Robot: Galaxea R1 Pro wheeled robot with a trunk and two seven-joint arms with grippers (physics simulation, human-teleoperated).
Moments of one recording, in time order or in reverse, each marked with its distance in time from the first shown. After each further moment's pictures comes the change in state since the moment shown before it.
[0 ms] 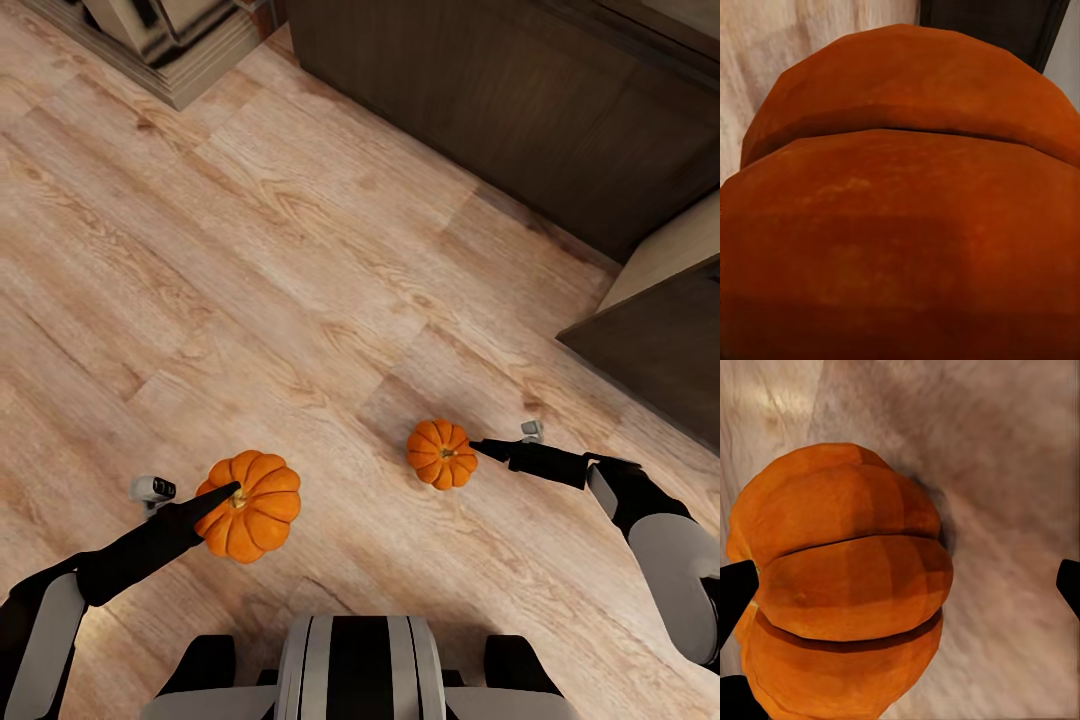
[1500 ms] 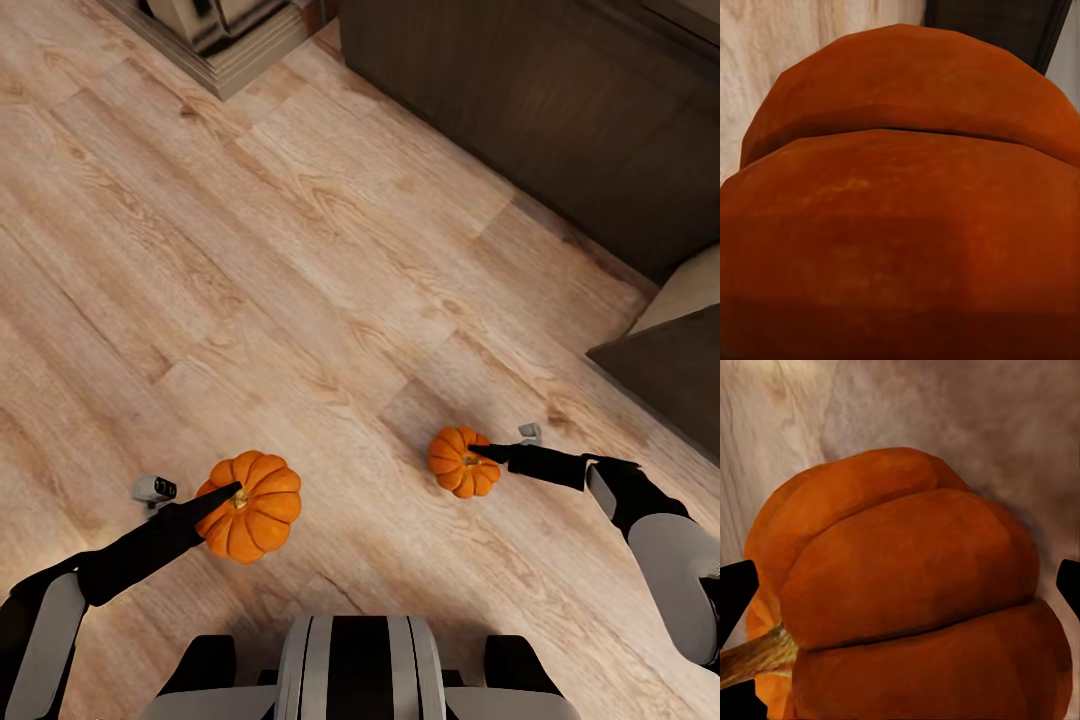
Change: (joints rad) left arm -0.001 0.001 -0.001 0.000 -0.008 0.000 0.004; right arm 0.000 0.000 0.016 0.003 0.006 0.044 0.001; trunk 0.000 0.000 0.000
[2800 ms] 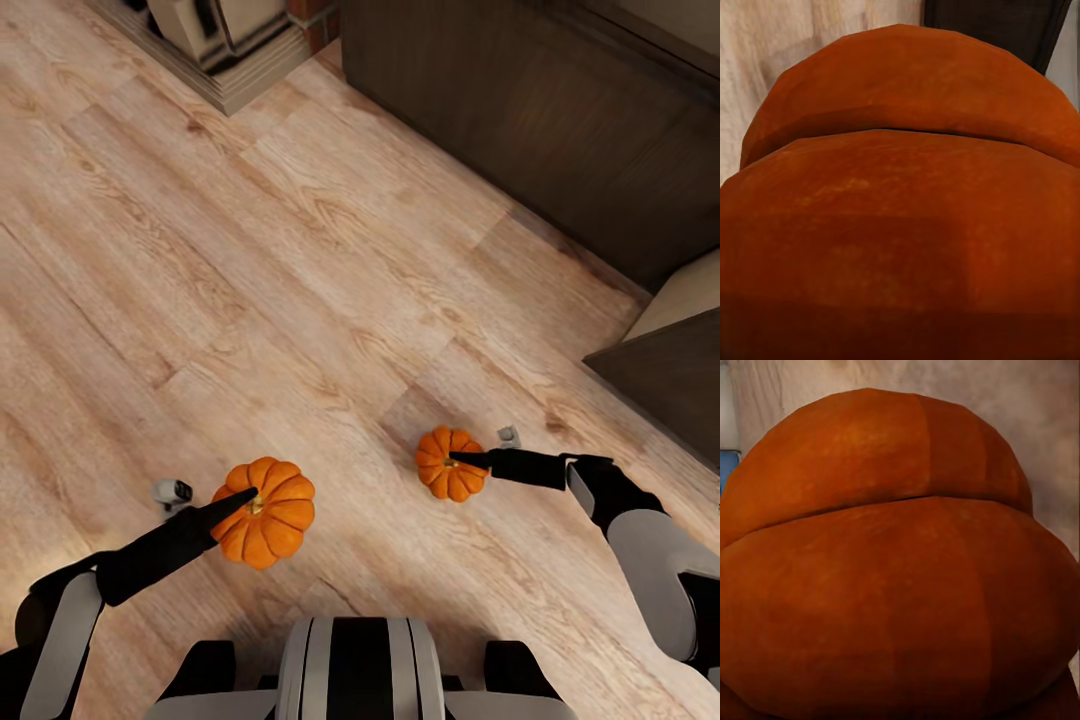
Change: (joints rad) left arm 0.005 -0.007 -0.054 0.004 -0.007 -0.024 0.037; right arm -0.009 0.053 0.017 0.003 0.060 0.069 0.077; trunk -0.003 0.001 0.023
